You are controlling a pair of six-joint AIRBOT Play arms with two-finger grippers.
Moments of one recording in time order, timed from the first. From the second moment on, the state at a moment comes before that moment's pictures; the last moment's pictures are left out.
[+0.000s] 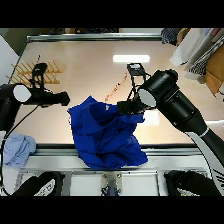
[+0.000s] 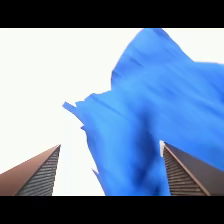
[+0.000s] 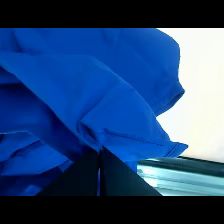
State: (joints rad) left arm -0.05 -1.08 1.11 1.45 -1.08 -1.61; right arm 0.74 -1.30 1.56 -1.68 1.55 2.17
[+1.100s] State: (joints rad) left arm 0.28 -1.92 1.79 1.86 -0.90 -1.56; right arm 0.74 -1.30 1.56 -1.68 1.60 2.11
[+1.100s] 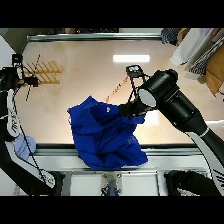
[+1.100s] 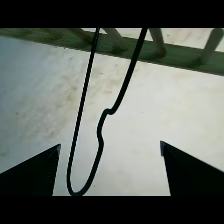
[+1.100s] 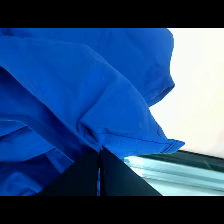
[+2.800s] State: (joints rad) left arm 0.34 -2.17 1.96 1.95 -1.00 -1.54; right arm 0.74 -1.33 1.56 -1.68 1.68 2.11
